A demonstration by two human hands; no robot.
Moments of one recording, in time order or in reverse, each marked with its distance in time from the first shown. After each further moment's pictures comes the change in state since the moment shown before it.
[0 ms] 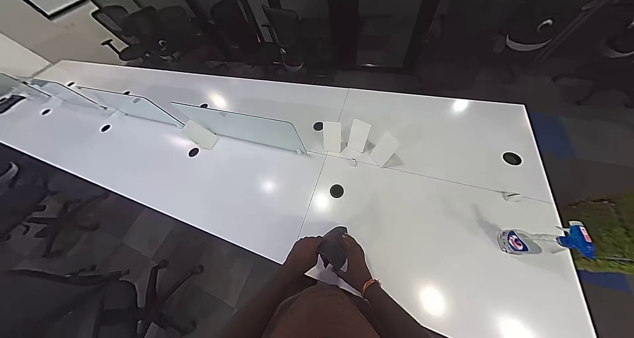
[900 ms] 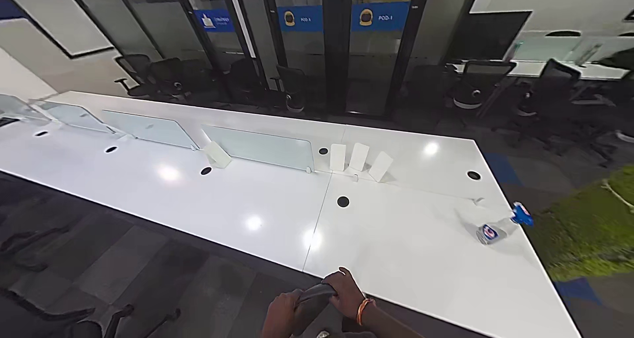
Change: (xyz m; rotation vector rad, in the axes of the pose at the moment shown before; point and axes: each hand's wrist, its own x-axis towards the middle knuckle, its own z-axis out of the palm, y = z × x) left_hand -0.214 -0.100 0.107 -0.089 0.169 -0.147; right_hand -0.083 -0.148 0.053 -0.255 -0.400 -0.192
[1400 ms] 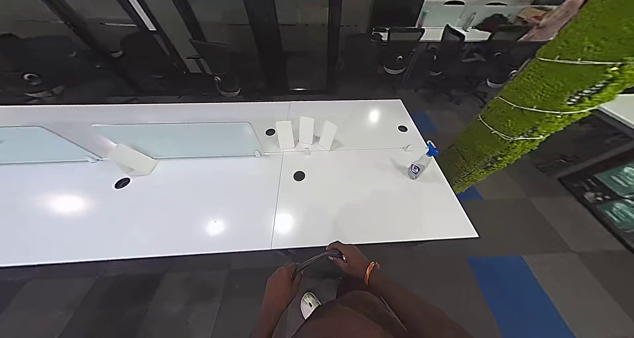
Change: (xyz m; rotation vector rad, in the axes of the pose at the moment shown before) left_hand -0.005 0.065 0.043 -0.004 -0.012 0.236; right_hand -0.145 0.017 -0.029 0.306 0.227 0.221
